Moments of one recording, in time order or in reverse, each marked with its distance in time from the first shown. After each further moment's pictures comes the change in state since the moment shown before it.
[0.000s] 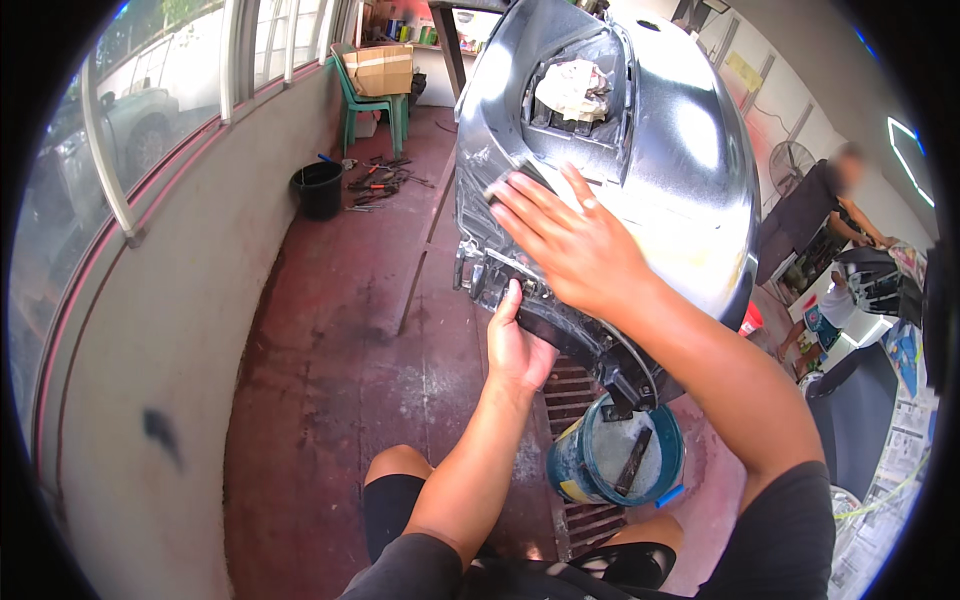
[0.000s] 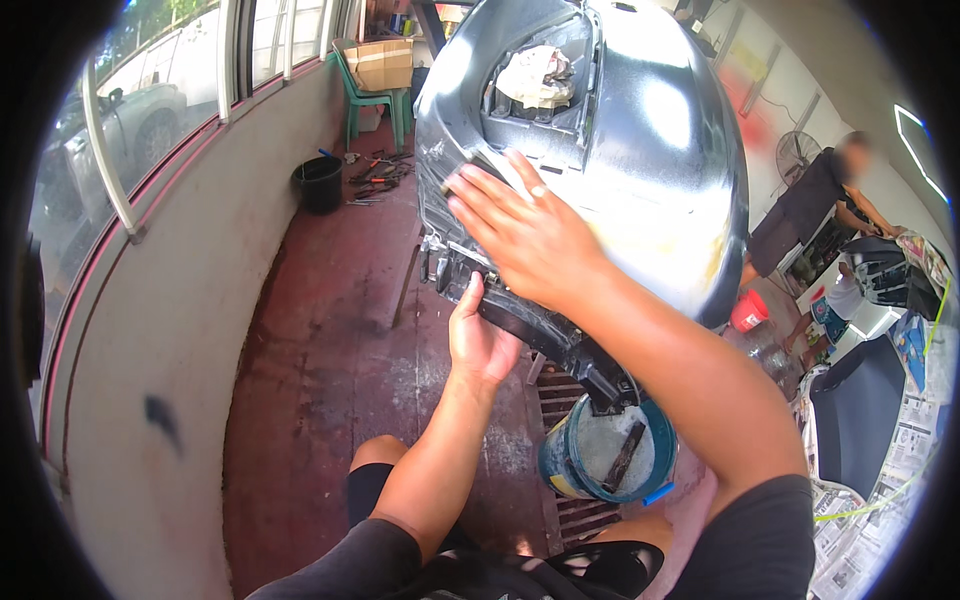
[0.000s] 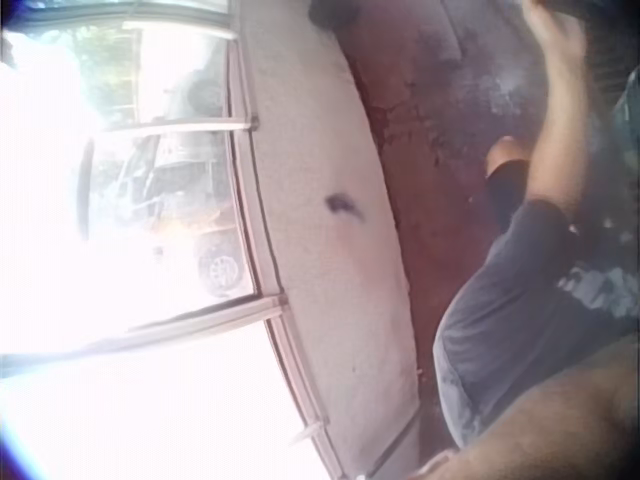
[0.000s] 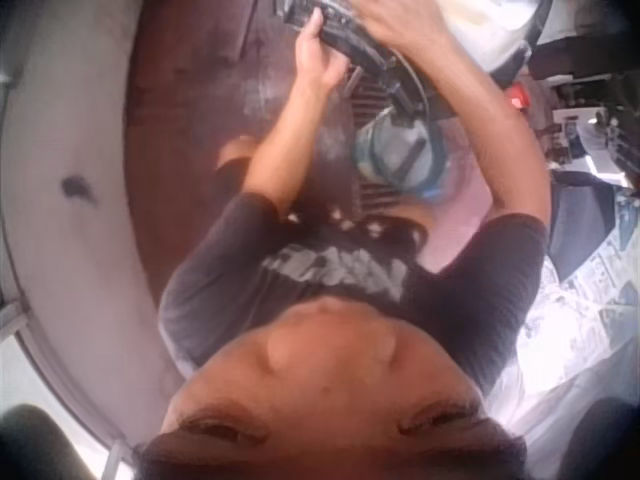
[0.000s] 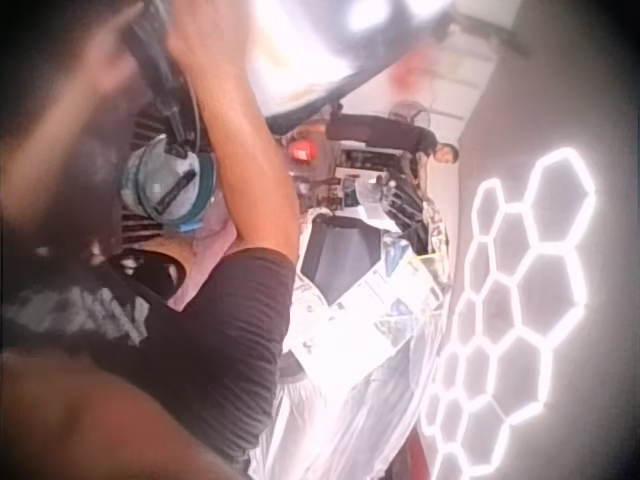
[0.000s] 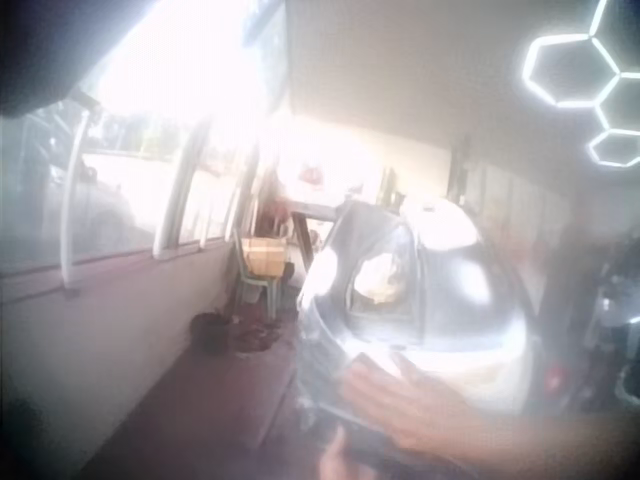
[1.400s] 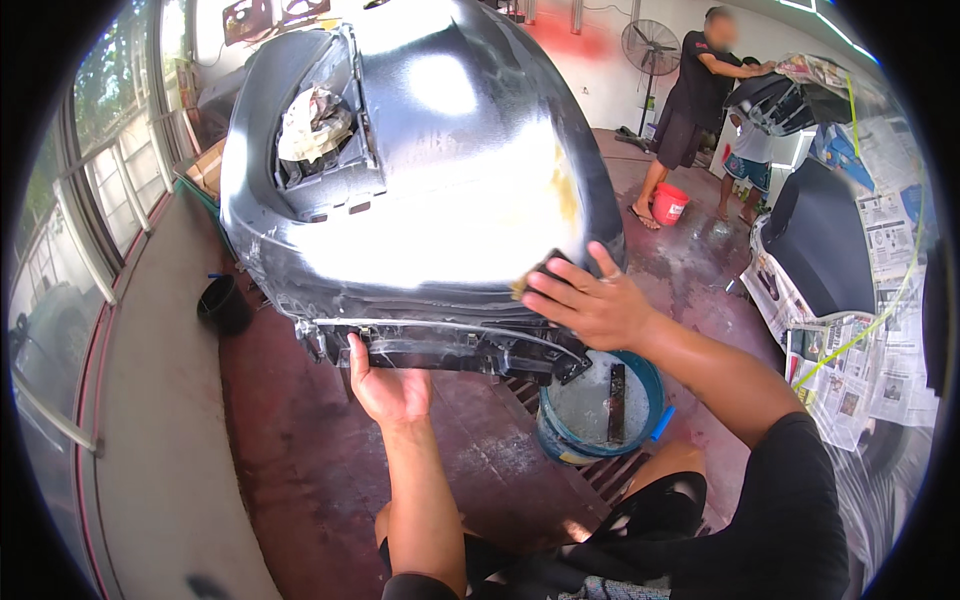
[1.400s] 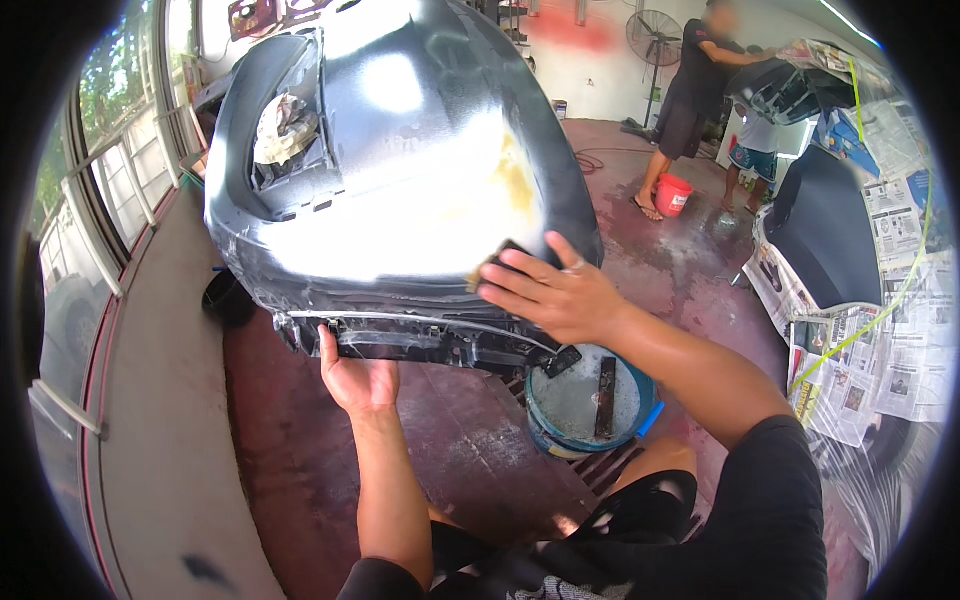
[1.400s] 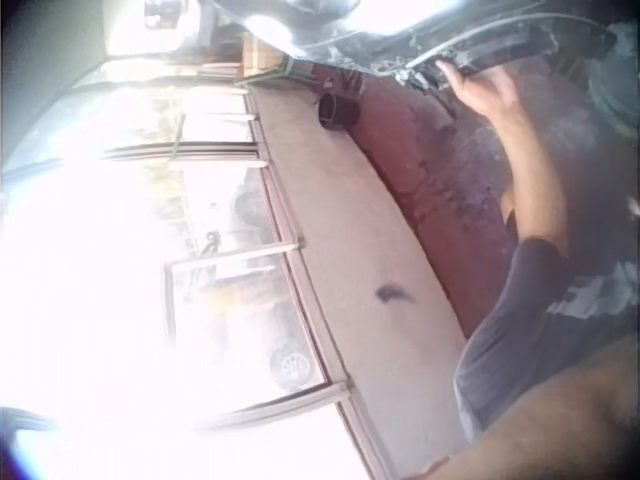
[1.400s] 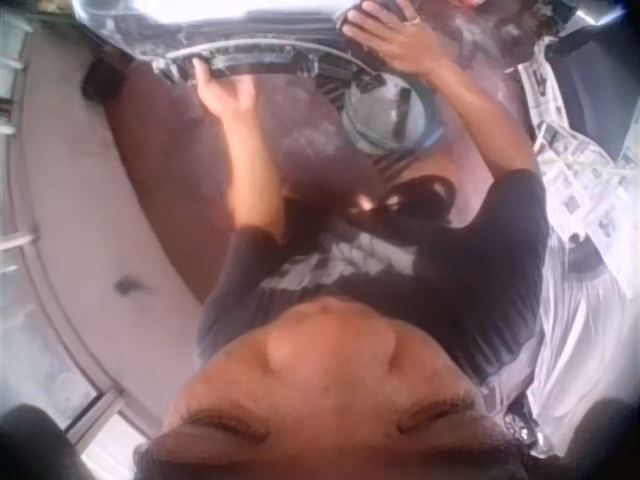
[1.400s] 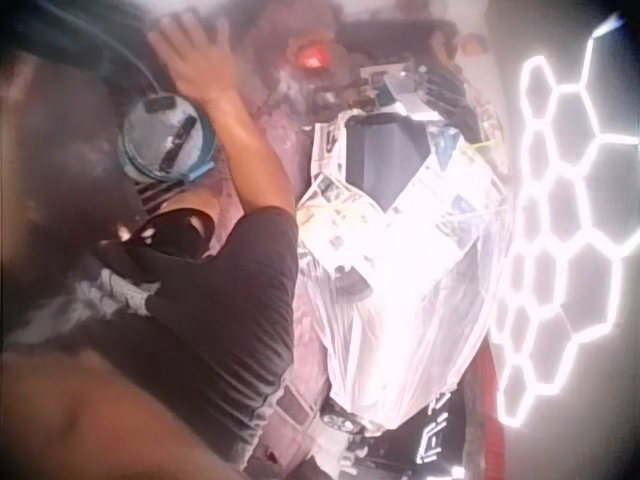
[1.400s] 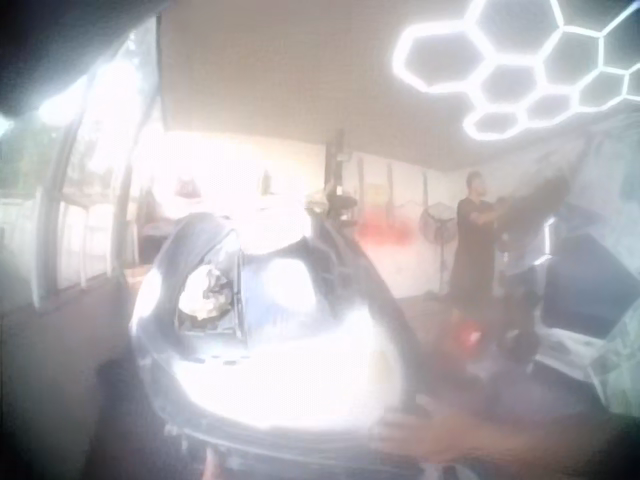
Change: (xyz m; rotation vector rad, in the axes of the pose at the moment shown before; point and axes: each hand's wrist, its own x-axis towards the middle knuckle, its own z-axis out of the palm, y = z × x) left_hand 0.005 -0.004 -0.011 0.059 -0.019 0.040; right_hand -0.264 -0.003 0.010 -0.134 -0.032 0.256
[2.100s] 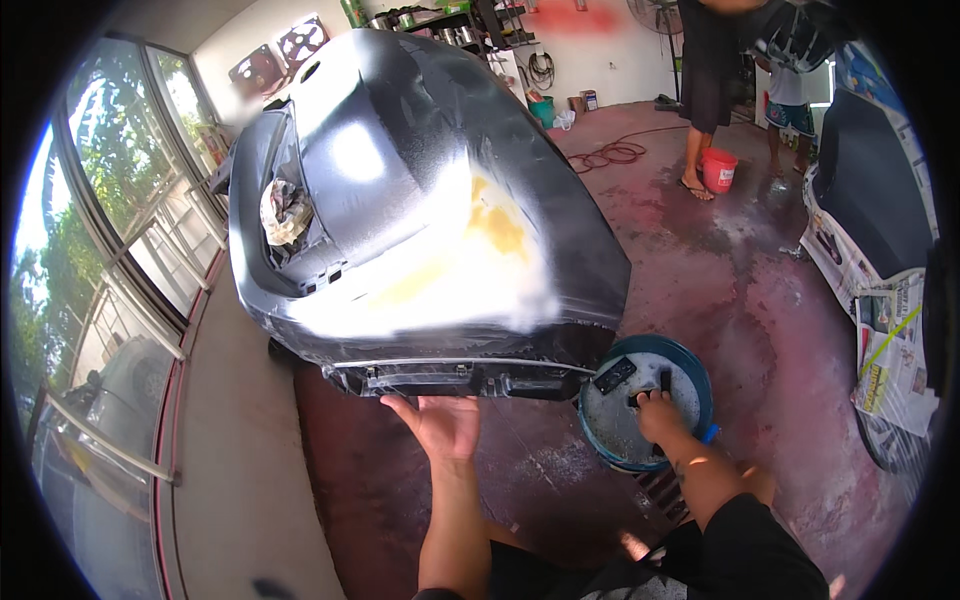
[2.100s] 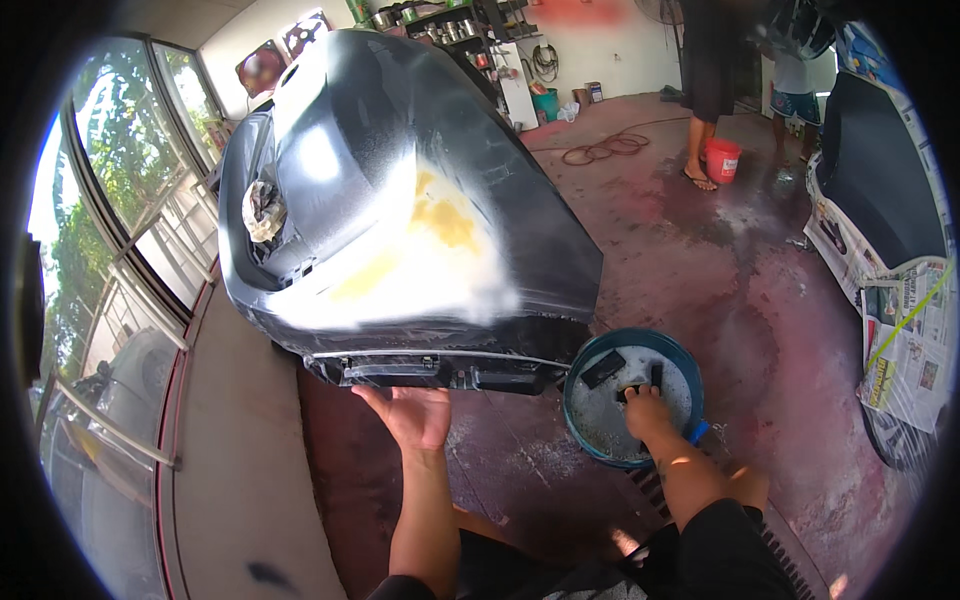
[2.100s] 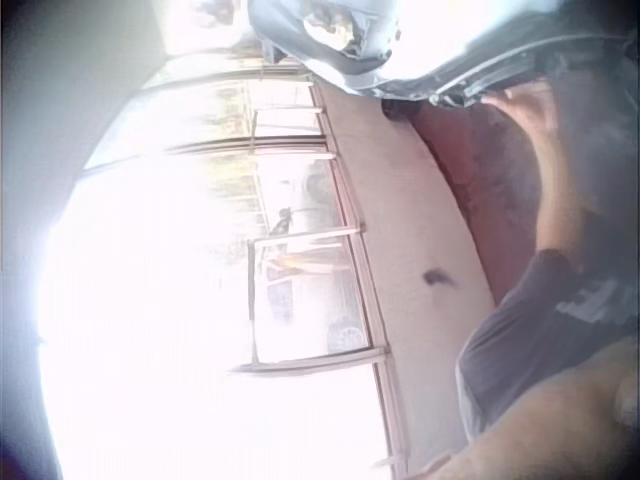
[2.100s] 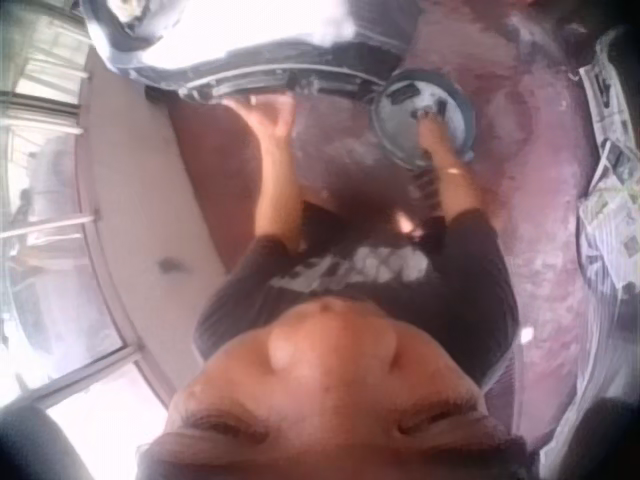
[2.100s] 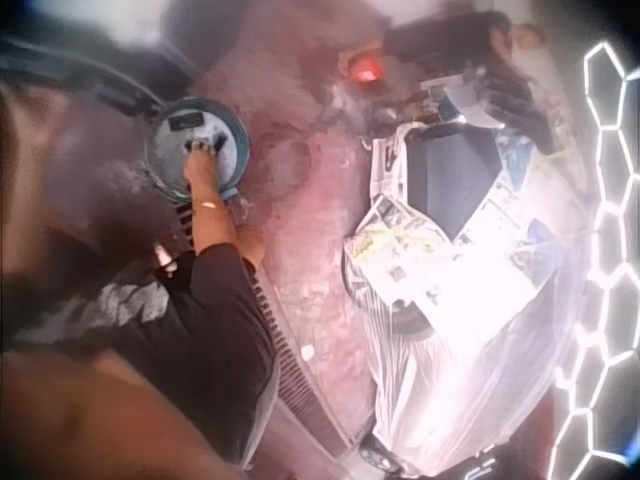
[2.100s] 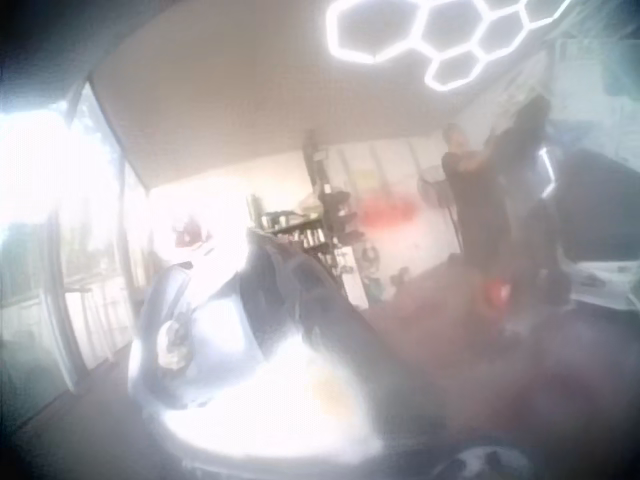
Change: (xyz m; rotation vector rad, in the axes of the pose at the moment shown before) left_hand -0.018 -0.045 -0.028 0.309 -0.100 -0.095; right_hand -0.243 -0.187 0.114 0.722 -1.023 1.189
